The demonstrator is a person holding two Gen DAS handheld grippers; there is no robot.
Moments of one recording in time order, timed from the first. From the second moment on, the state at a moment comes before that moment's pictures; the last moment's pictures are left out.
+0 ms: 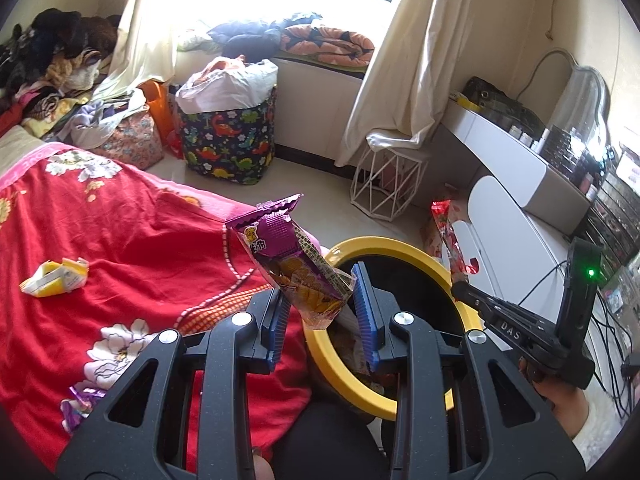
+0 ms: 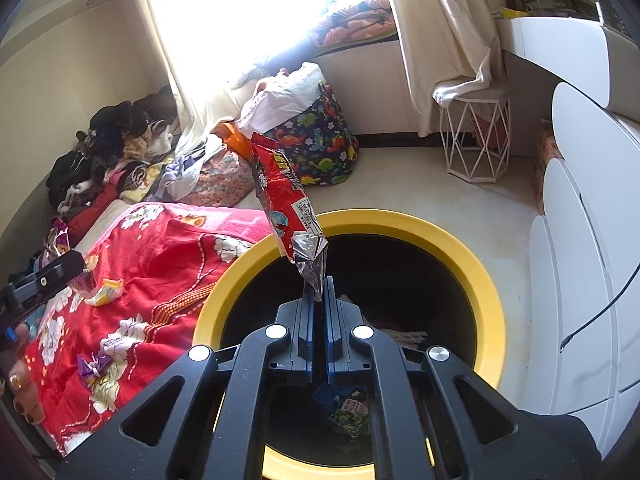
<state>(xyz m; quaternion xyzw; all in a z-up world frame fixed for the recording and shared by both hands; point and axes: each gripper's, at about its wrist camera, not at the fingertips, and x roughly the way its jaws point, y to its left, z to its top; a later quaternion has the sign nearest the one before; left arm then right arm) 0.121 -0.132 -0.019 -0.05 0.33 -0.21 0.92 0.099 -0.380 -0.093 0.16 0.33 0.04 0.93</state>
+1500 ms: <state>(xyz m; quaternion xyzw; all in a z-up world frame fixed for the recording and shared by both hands) 0.141 -0.222 -0.079 0.00 0.40 -0.27 0.87 0.102 -0.430 -0.116 0.21 0.36 0.00 0.91</state>
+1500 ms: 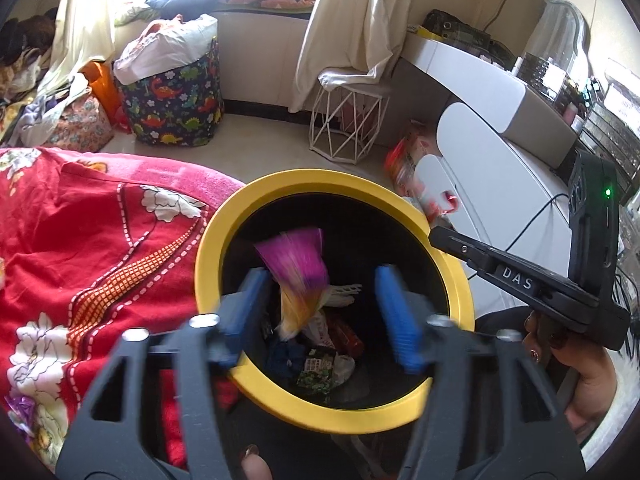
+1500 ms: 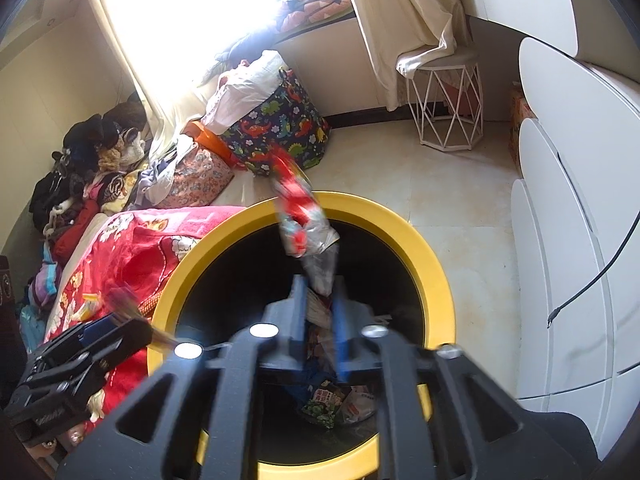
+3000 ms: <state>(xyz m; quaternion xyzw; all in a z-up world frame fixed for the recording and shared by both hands) 0.119 -0.088 -0.024 -0.06 0.32 -0.15 0.93 0.074 -0.334 -0.061 0.15 0.24 0.08 0.96</state>
